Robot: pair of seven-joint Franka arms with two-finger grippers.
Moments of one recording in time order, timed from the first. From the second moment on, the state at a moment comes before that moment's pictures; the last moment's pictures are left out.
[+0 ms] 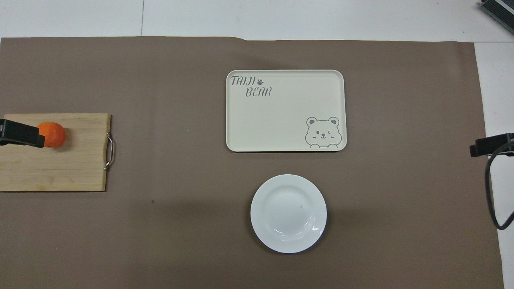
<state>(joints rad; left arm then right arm) 0.03 -0.05 -0.06 -1.52 -0.02 1.47 0.03 0.14 -0.10 -0.20 -1.61 -0.04 1.50 -0.06</state>
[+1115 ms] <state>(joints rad) 0.03 -0.04 -0.06 -1.53 -0.02 1.49 0.03 0.14 -0.10 -0.20 -1.61 -0.04 1.50 -0.06</state>
